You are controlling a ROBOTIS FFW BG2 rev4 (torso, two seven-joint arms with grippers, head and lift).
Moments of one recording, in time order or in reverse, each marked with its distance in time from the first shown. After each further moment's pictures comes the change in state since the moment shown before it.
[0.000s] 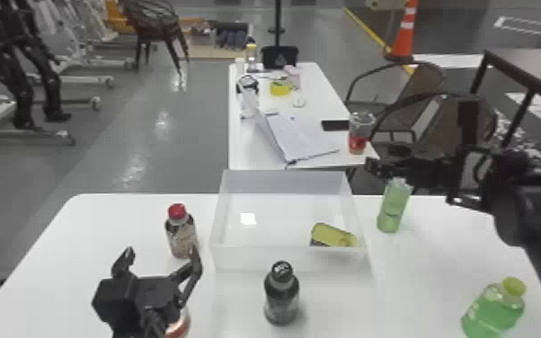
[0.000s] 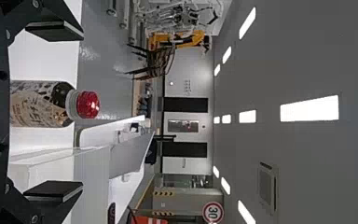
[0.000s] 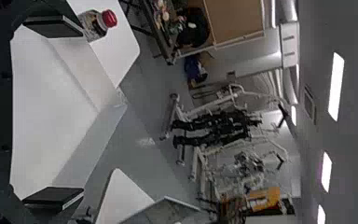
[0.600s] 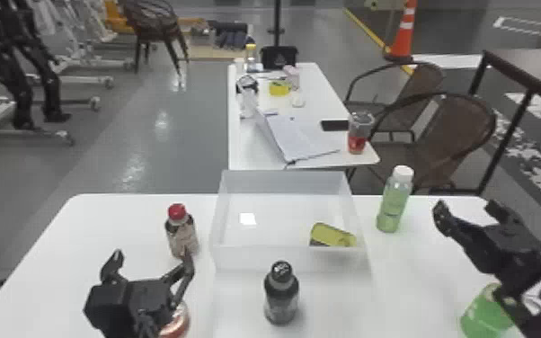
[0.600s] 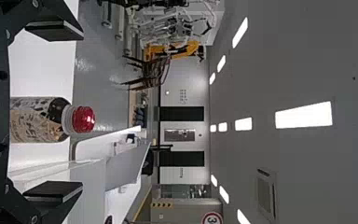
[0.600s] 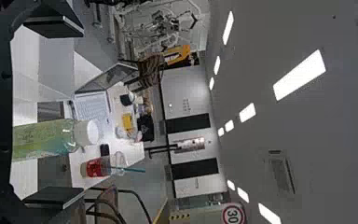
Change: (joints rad) left arm 0.038 -0.044 0.056 -0.029 -0.063 -0.002 0.000; right arm 0.592 0.225 -0.249 -0.438 -0.047 -0.434 -0.473
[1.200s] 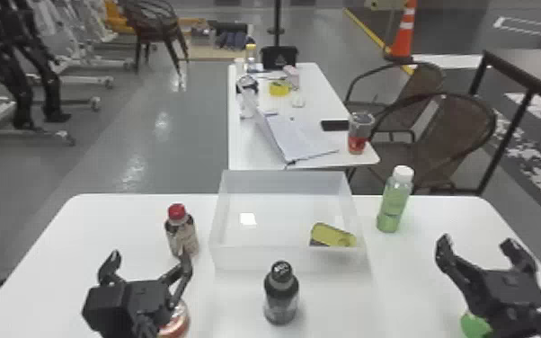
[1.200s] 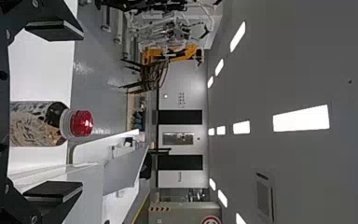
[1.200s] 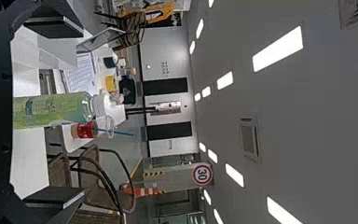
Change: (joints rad) left arm 0.008 -0.016 0.014 -0.003 -0.015 -0.005 -0.007; right arm 0.132 0.018 0.087 0.103 0.042 -0.377 -0.207
